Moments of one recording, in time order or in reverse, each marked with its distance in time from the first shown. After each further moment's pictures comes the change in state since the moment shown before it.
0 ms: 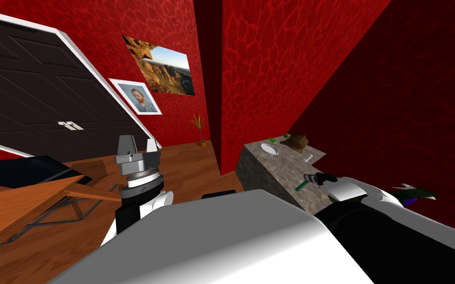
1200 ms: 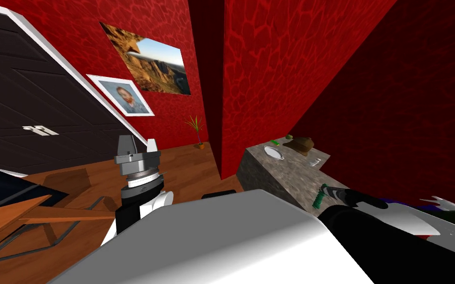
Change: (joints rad) left arm 0.000 0.000 0.000 0.000 0.000 0.000 0.000; right arm 0.332 0.081 -0.204 -0.043 -0.103 -0.212 0.149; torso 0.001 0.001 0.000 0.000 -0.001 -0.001
